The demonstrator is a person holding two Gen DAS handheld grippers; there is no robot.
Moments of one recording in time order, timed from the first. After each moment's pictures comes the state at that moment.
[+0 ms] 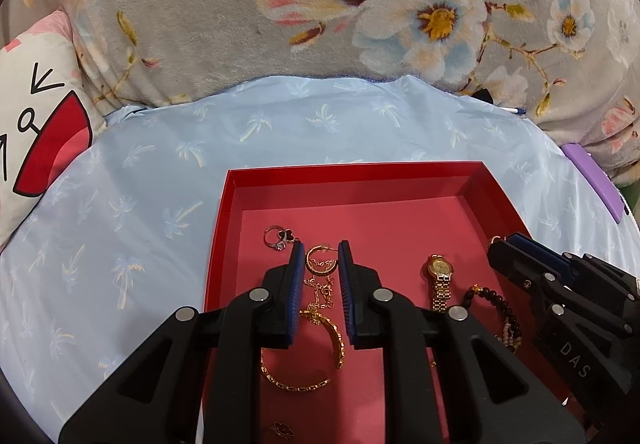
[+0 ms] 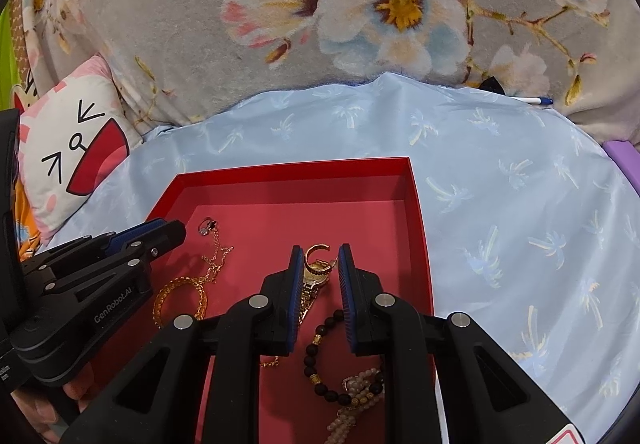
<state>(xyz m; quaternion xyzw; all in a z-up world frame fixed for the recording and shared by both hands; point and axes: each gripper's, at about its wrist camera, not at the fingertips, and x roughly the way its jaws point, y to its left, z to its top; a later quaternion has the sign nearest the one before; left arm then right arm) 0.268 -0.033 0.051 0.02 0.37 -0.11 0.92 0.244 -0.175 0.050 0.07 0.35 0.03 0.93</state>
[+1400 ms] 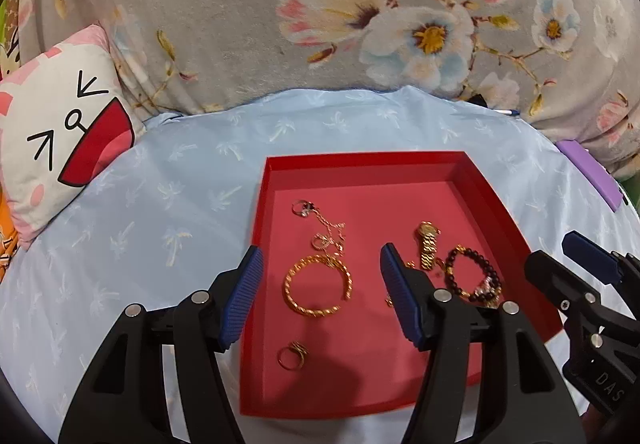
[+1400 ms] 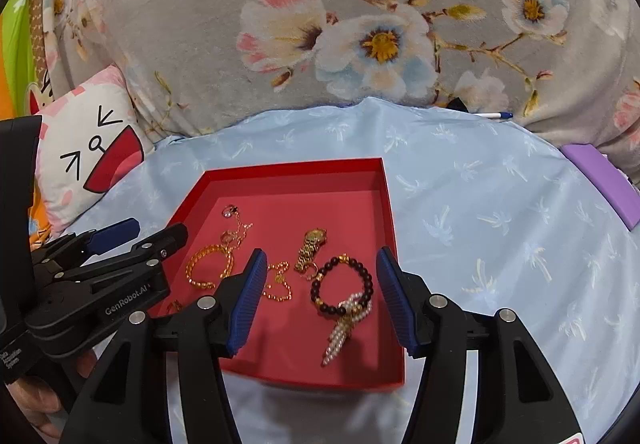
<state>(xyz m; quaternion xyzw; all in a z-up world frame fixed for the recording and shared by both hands) 0.198 -0.023 0.075 0.03 0.34 -0.09 0.94 0.153 -0.168 0.081 0.06 0.31 0.00 0.95</state>
